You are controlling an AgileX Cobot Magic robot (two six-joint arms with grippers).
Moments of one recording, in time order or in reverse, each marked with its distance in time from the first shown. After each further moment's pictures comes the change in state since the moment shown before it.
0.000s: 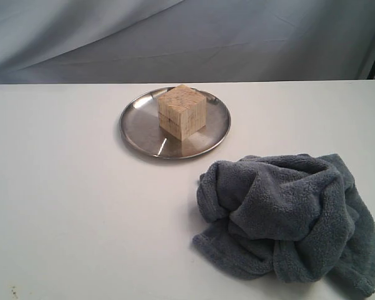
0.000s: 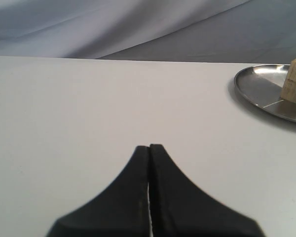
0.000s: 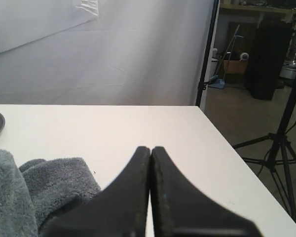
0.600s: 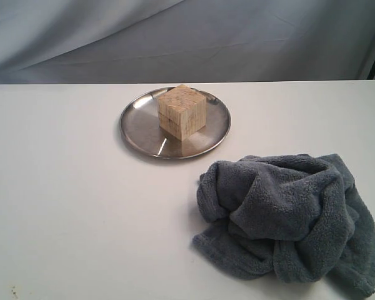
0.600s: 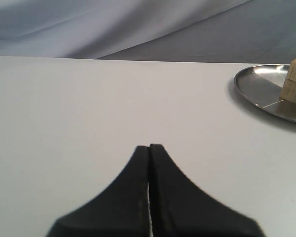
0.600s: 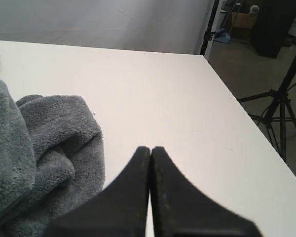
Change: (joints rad) left arm 0.000 0.000 0.000 0.000 0.000 0.000; right arm 0.000 0.000 0.000 -0.010 0.185 -0.041
